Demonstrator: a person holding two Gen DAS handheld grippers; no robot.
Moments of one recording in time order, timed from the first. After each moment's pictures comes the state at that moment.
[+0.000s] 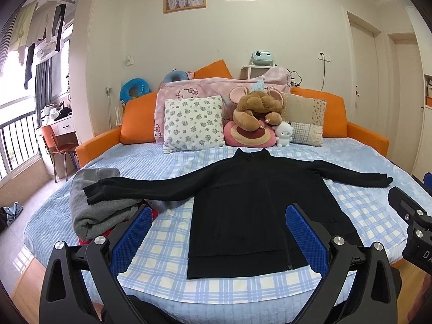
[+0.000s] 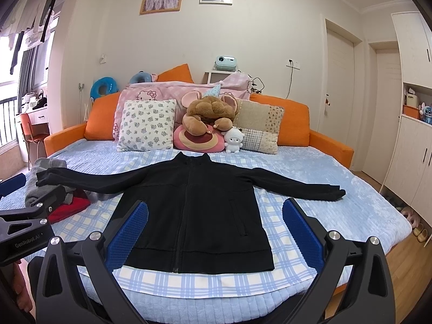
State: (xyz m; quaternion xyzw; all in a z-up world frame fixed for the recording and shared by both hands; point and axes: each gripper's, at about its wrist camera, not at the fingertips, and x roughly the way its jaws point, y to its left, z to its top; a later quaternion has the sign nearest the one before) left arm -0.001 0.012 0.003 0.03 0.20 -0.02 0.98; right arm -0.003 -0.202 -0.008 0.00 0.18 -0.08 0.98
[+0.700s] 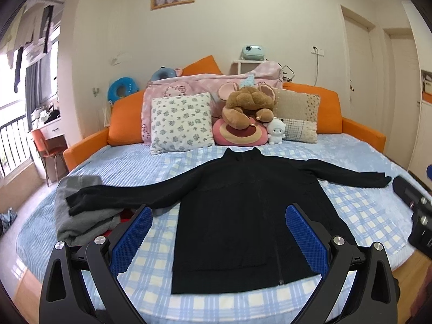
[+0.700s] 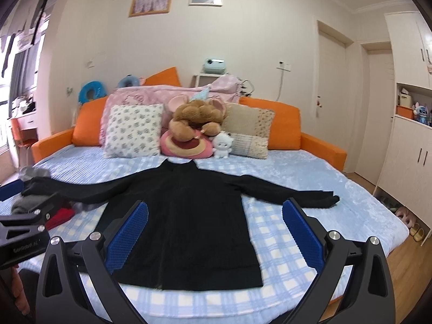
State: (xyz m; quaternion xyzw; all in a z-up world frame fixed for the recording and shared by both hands) left arm 0.057 -0.026 -0.004 0.05 0.22 -0.04 0.97; right arm 0.036 -0.240 -0.012 0.00 0.17 -0.12 0.98
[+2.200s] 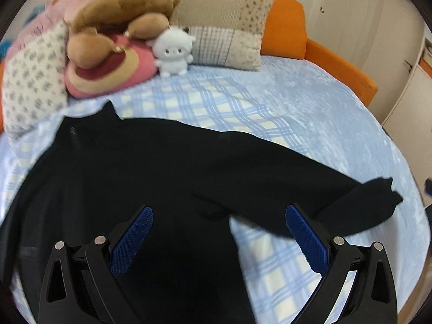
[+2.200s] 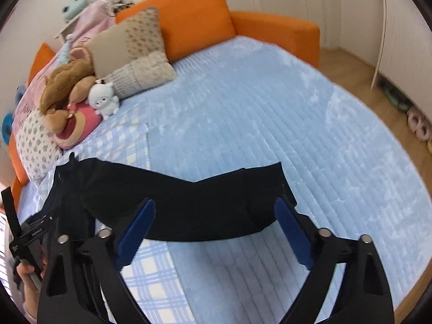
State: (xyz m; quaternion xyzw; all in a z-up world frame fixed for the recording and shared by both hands) left arm 0.495 -0.408 -0.132 0.05 0.46 -0.20 0.86; right arm 0.326 -0.776 -0.123 0.24 0.44 -0.16 0.85
